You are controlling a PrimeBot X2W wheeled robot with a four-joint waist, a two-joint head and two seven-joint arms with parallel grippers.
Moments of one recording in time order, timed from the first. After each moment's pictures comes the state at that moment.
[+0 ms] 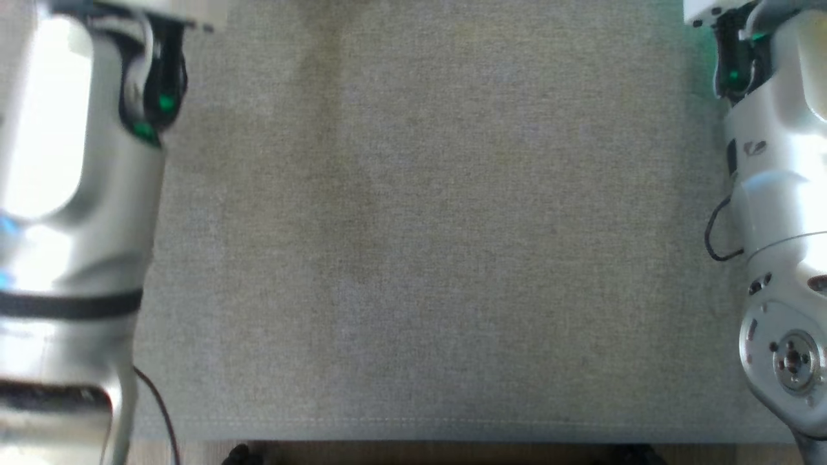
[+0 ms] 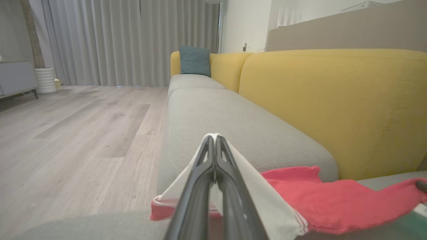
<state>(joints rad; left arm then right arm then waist) -0.99 0.19 -0.30 0.42 -0.35 -0.02 -0.25 -1.18 -0.07 -0.19 1.04 -0.02 0.13 -0.25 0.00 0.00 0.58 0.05</state>
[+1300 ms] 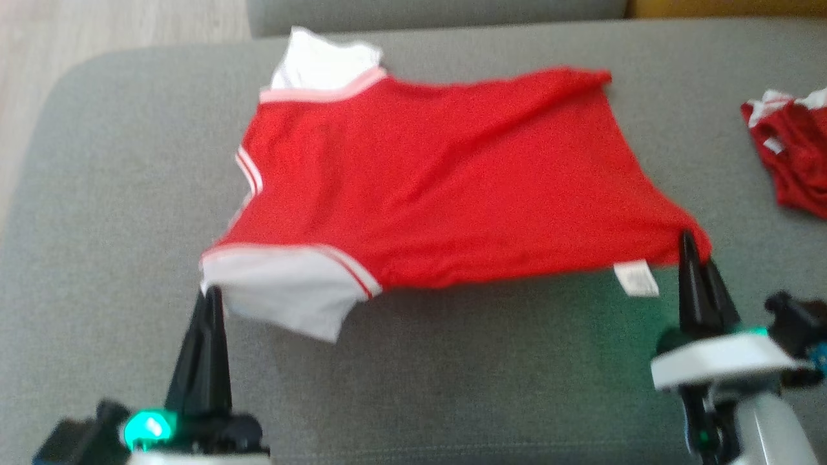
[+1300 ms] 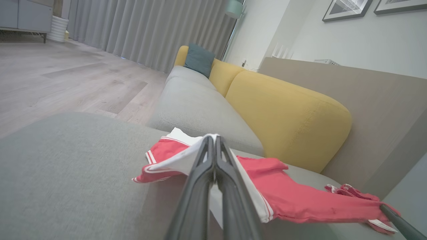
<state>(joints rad) 0.24 0.07 -0.15 -0.32 -0.41 -0.03 -0.26 -0.08 -0.05 -0.02 0.16 0.31 0.13 -0.14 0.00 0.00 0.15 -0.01</state>
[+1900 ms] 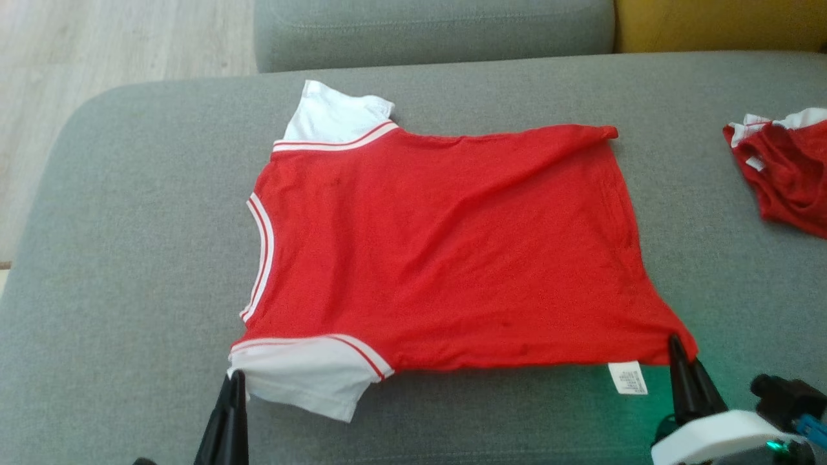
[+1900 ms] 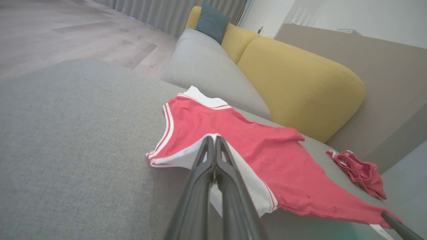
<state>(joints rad) 0.42 0.06 -0.18 -0.23 -0.44 -0.03 -0.26 0.16 -0.04 -0.03 0.17 0.38 0.13 -0.04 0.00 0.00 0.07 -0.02</state>
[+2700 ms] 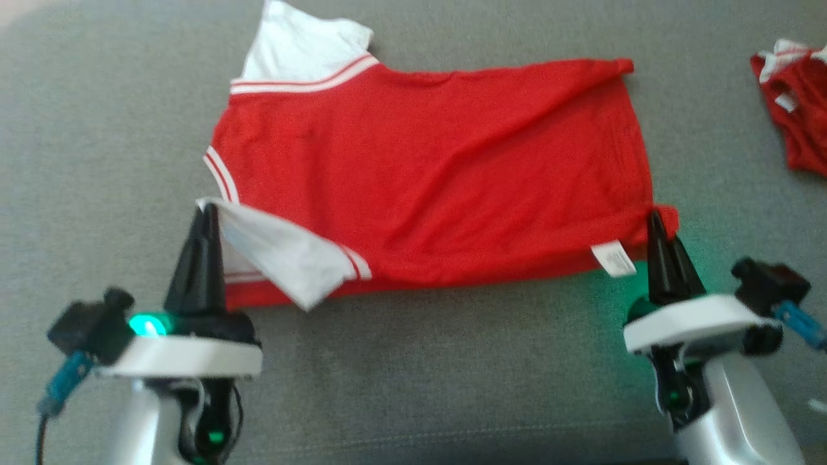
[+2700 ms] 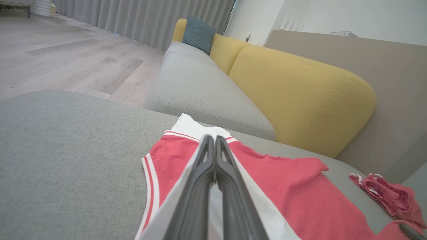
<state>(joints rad) -0.04 0.05 -0.11 0.00 -0.40 -0.10 -0.26 -0.17 -0.04 0.03 0.33 0.40 0.13 -0.14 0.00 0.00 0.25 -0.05</state>
